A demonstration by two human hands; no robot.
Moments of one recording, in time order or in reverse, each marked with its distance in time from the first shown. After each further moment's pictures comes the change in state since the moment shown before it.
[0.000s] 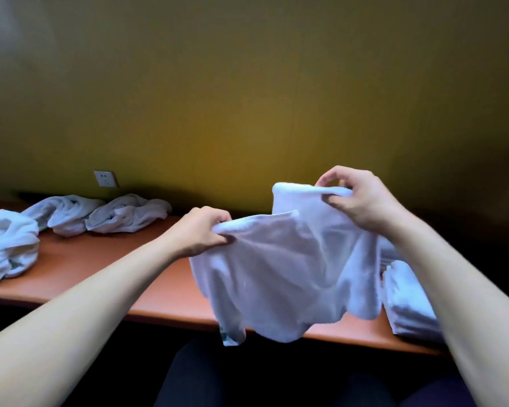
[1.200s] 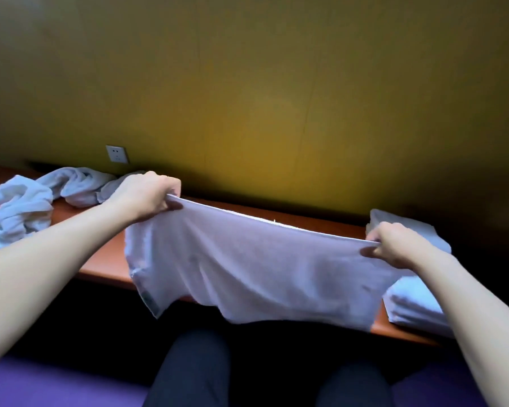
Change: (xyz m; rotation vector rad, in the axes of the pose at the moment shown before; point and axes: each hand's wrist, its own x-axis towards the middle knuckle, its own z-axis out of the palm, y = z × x) left_hand -0.041 -0.076 -0.064 0.534 0.088 -0.186; right_hand -0.058 0.074 0.008 -0.706 -0.402 0.321
